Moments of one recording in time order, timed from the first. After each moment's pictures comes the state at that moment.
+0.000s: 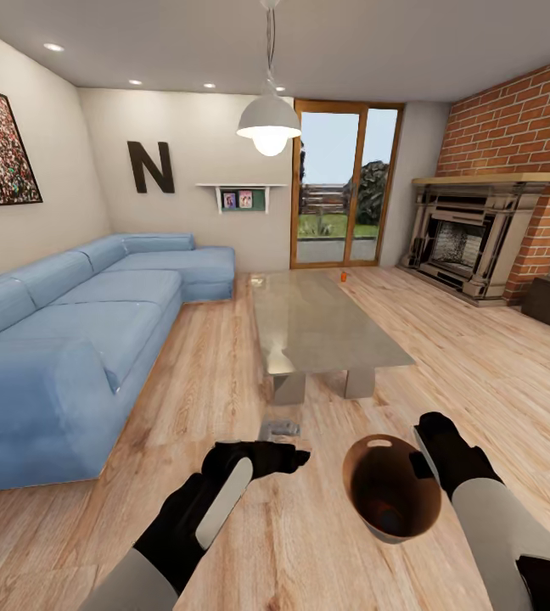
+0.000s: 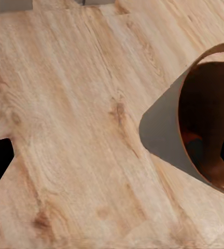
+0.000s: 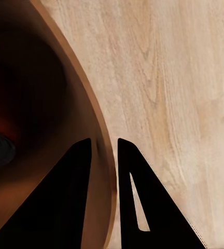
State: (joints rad) left arm -0.56 -0.16 -0.47 -1.11 0.53 0.74 0.17; right arm -0.81 -0.10 -0.15 -0.60 0.33 1.05 -0.03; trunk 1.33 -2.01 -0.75
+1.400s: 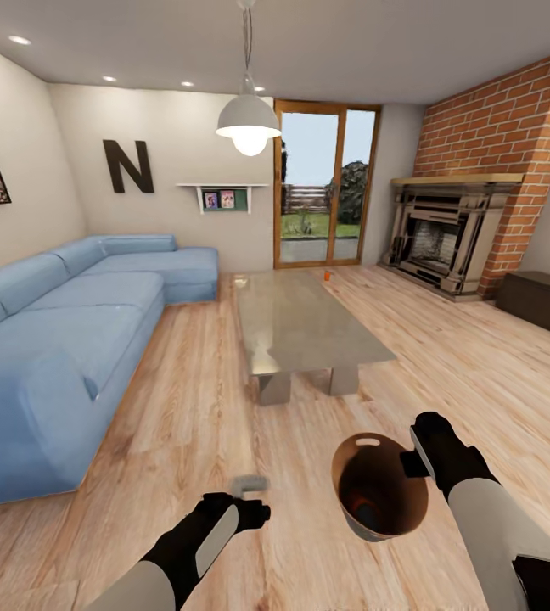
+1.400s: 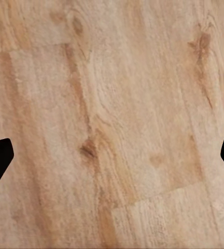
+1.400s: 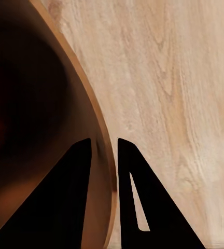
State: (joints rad) left arm -0.58 -0.16 -0.42 -0.57 0.54 0.50 0.25; right arm -0.81 -0.09 -0.15 -0.61 0.33 1.05 0.05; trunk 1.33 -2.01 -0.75
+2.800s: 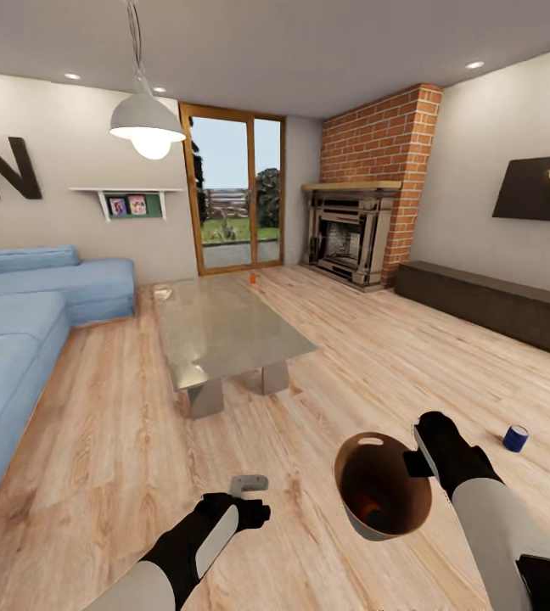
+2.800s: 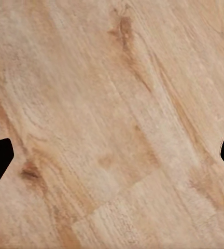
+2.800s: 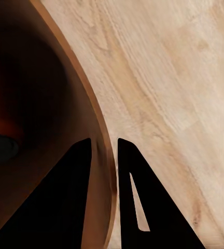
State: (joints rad) left arm -0.58 -0.16 -0.42 -0.57 0.53 0.49 0.24; right arm -0.81 -0.10 -0.16 -0.61 0.34 1.05 0.07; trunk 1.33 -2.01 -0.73
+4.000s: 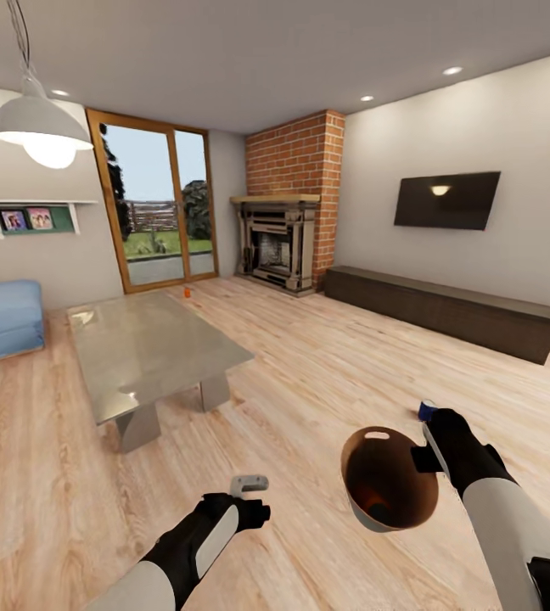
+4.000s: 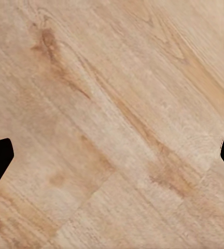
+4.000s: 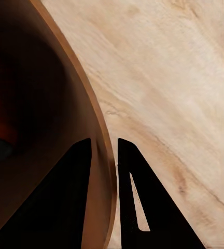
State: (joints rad) left arm -0.58 -0.16 -0.42 -0.57 0.53 0.49 0.24; right arm -0.80 -0.14 -0.16 -0.65 0.32 1.05 0.10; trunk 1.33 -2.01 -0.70
